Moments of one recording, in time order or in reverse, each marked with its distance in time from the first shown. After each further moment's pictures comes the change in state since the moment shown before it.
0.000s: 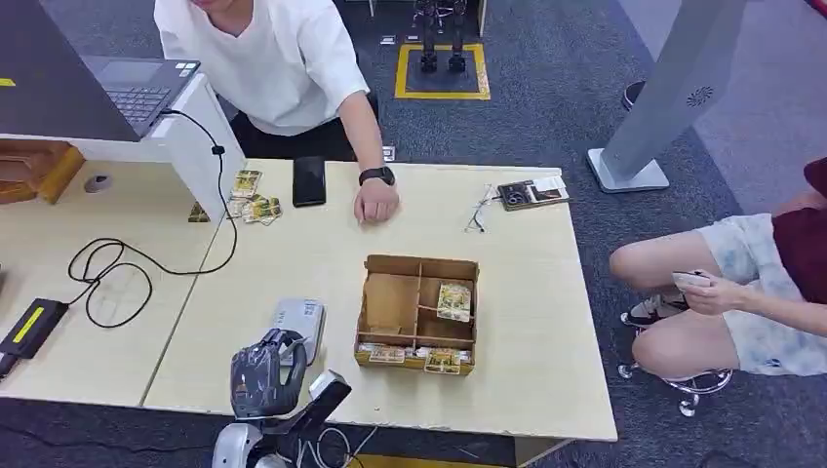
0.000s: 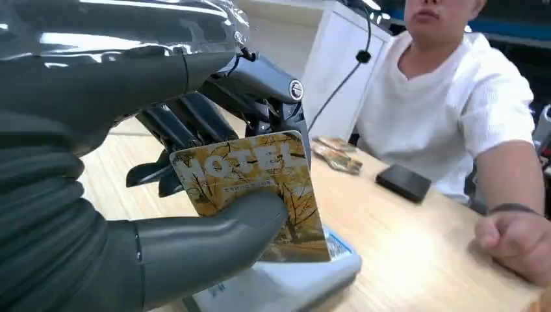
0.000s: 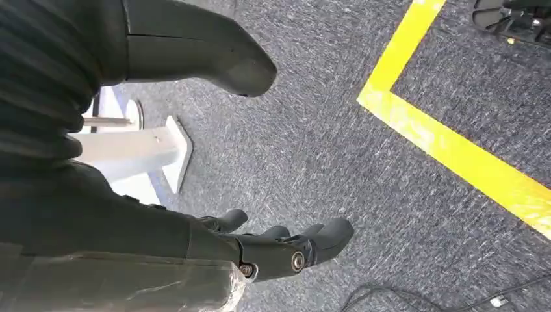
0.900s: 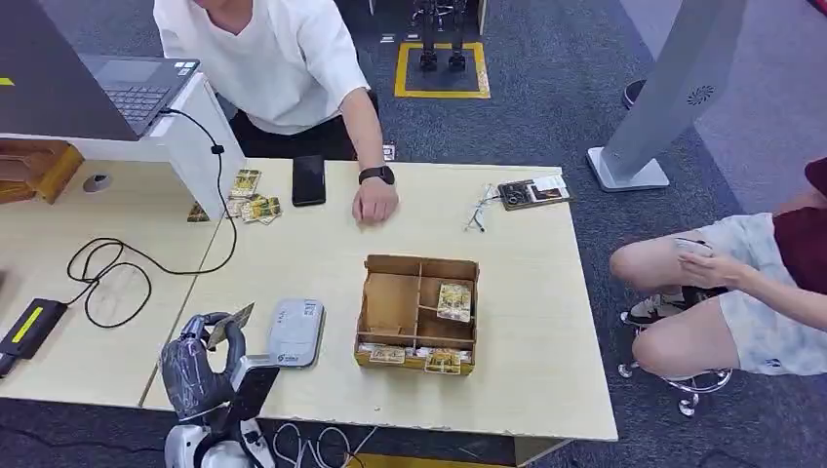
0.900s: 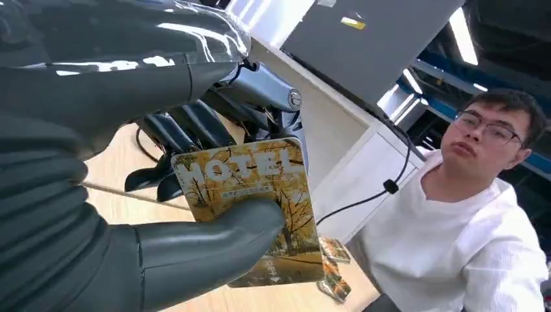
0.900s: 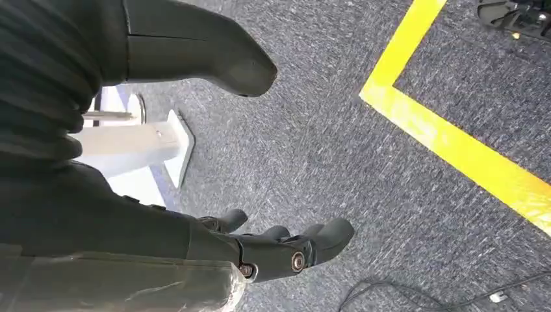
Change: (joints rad) left arm 0.037 -0.004 0.096 -0.233 0.354 0.000 -0.176; right arm -0.001 0.000 0.000 0.000 0.020 -0.006 0.002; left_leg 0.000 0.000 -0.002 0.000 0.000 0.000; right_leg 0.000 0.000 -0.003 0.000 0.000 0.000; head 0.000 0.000
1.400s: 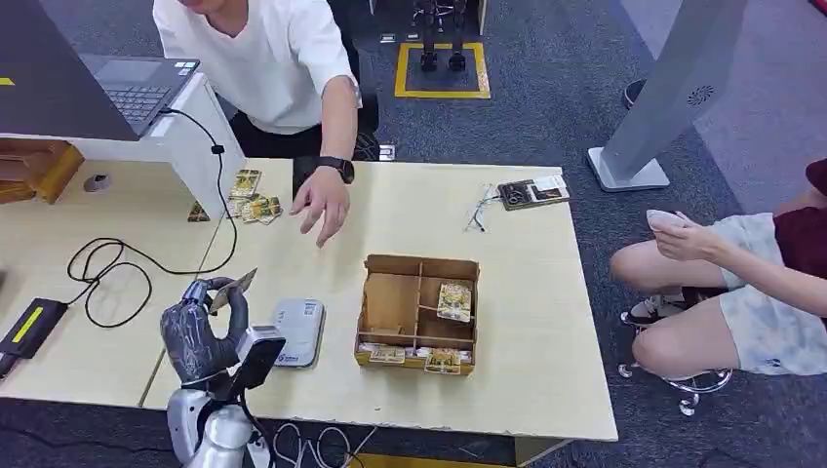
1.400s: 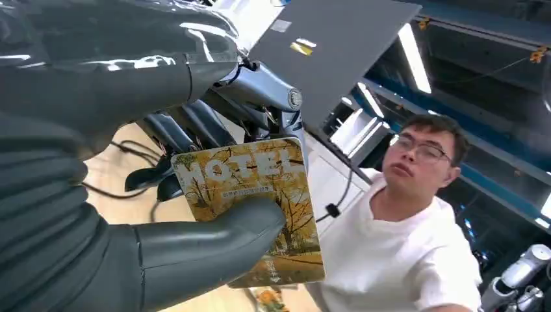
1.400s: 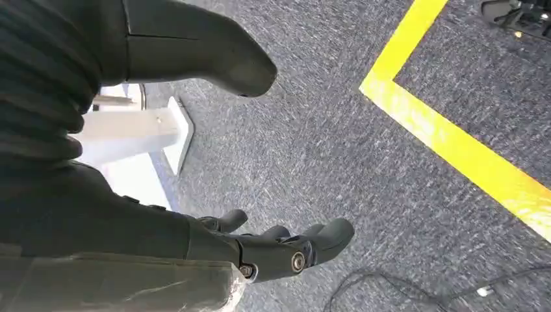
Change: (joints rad) left arm -0.145 0.000 0.003 0.033 -0.073 -0.001 -0.006; right arm -0.015 0.000 0.013 0.000 0.037 0.016 0.006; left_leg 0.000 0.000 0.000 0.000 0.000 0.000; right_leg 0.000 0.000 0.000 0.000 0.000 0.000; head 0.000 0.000
